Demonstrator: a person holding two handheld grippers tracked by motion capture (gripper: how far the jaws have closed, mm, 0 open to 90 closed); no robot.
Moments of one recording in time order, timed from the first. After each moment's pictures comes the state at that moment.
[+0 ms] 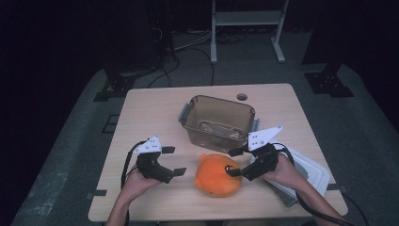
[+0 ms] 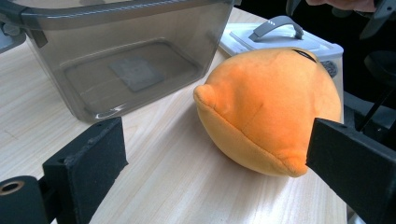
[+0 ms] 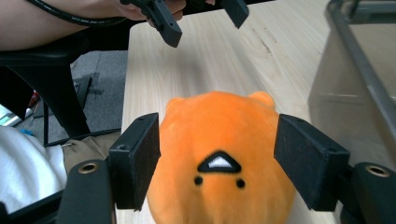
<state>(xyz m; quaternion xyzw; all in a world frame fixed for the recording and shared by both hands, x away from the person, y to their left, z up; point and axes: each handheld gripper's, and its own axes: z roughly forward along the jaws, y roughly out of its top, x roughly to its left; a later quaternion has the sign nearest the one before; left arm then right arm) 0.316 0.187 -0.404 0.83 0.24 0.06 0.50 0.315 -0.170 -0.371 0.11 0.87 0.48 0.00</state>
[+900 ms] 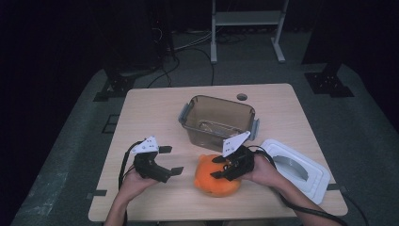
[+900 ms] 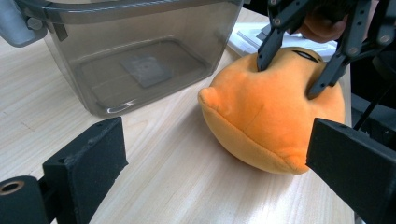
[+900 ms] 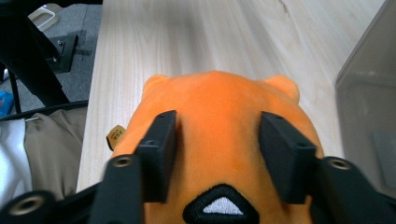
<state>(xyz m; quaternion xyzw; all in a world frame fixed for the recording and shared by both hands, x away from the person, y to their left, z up) 0.317 0.195 -0.405 0.83 0.25 0.07 0.50 0.330 -0.118 -0.405 0.09 0.91 0.40 0.01</state>
